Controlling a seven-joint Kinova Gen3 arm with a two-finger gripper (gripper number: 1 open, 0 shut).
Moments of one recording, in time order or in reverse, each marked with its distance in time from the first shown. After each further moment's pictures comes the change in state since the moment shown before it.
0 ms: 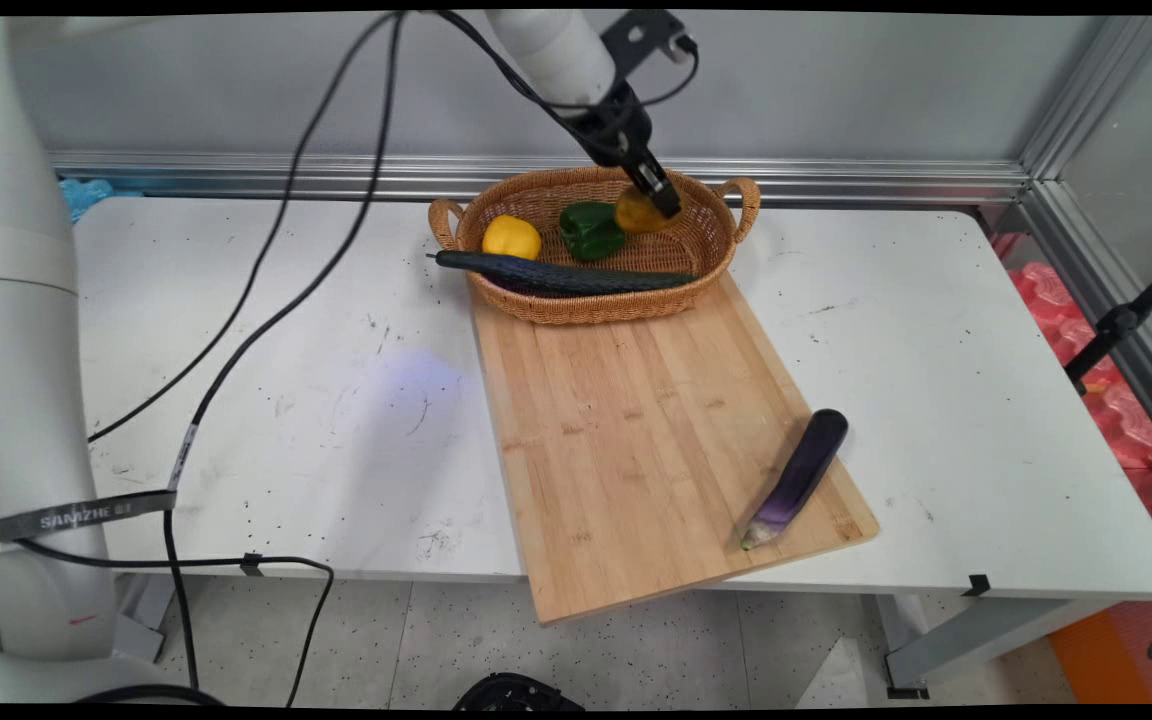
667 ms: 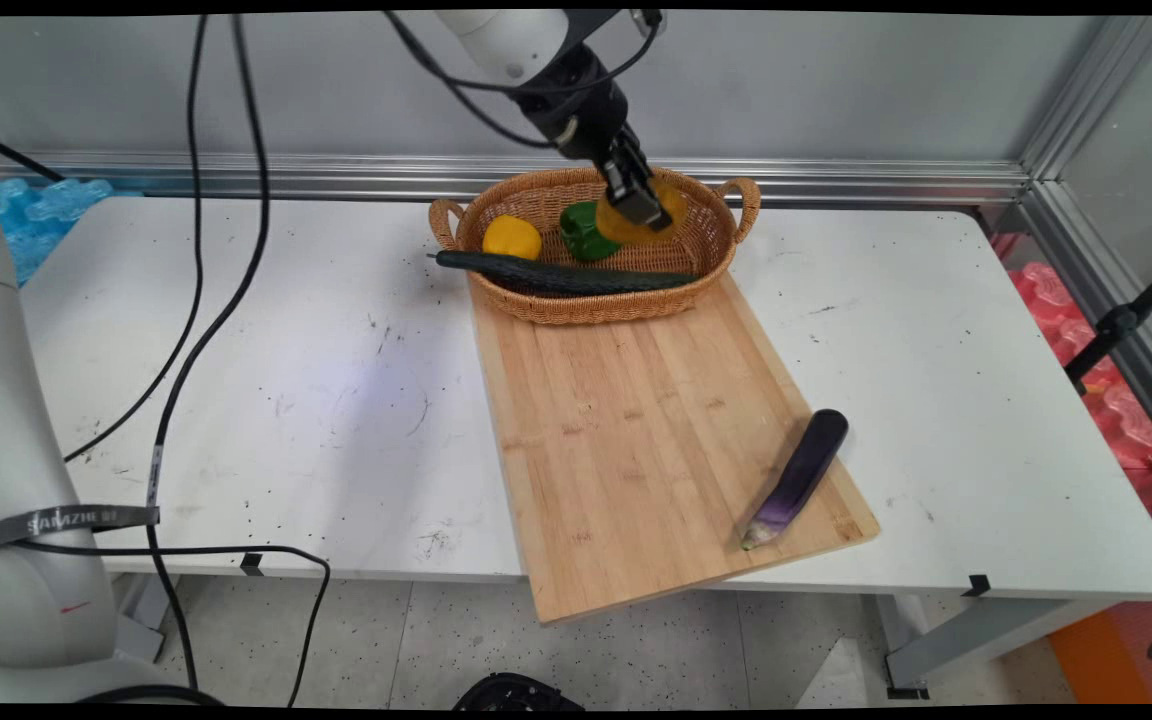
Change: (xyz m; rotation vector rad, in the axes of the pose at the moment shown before) arm -0.024 0.057 -0.096 -0.140 0.046 0.266
